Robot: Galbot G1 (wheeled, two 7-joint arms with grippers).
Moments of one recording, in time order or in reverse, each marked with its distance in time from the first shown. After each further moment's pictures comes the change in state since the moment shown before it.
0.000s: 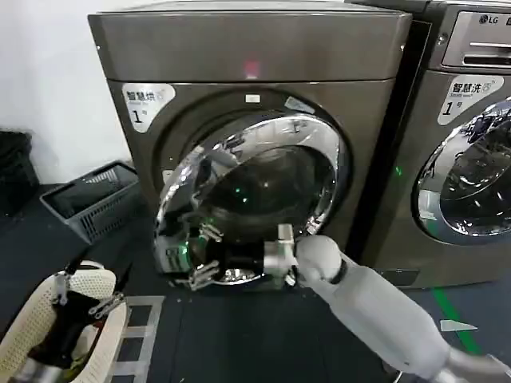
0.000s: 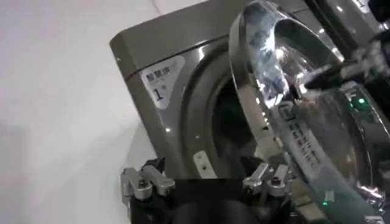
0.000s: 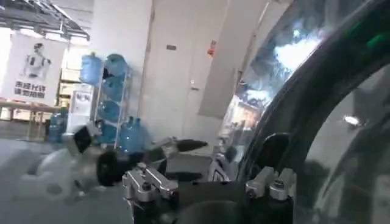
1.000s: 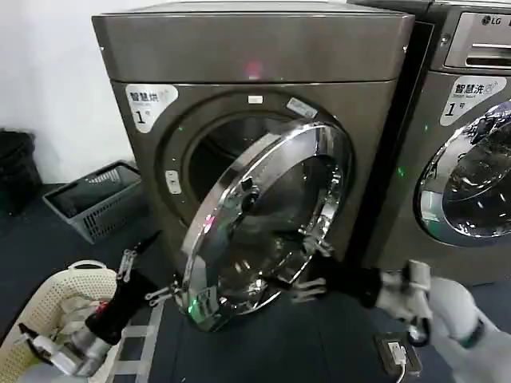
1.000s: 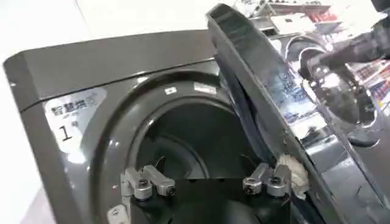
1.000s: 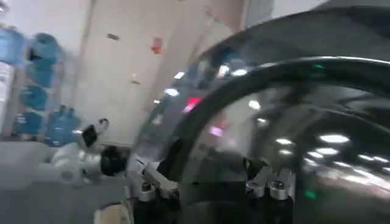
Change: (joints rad) left arm -0.184 0.163 0.270 0.035 -0.066 -0.021 0.075; right arm -0.797 -0.250 0.838 0.335 0.003 0.032 0.102
